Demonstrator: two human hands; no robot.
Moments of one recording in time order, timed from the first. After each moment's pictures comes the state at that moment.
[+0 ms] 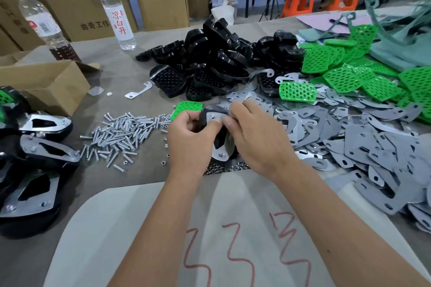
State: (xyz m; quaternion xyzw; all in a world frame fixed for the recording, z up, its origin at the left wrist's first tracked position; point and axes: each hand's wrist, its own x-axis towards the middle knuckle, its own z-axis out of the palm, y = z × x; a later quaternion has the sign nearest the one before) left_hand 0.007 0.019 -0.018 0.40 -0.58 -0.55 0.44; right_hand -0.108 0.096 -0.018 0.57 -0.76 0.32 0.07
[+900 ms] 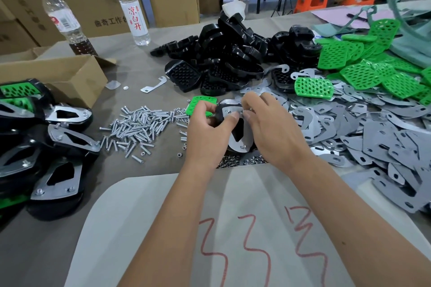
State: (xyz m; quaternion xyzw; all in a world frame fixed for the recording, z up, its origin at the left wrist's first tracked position) left_hand 0.013 0.016 -0.019 0.39 -0.63 -0.56 0.38; right_hand -0.108 0.094 -0.019 0.56 -0.75 0.34 0.01
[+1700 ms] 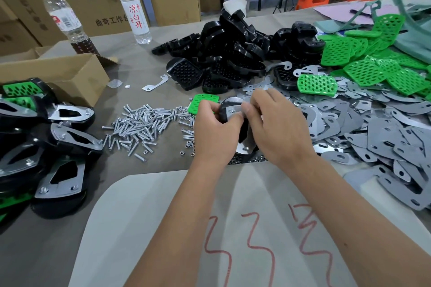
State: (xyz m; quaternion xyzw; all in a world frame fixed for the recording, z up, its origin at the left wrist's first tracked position) left_hand 0.005 0.025 -0.008 0.42 -0.63 -0.54 0.39; right_hand -0.101 0.093 -0.018 0.53 -0.76 0.36 0.09
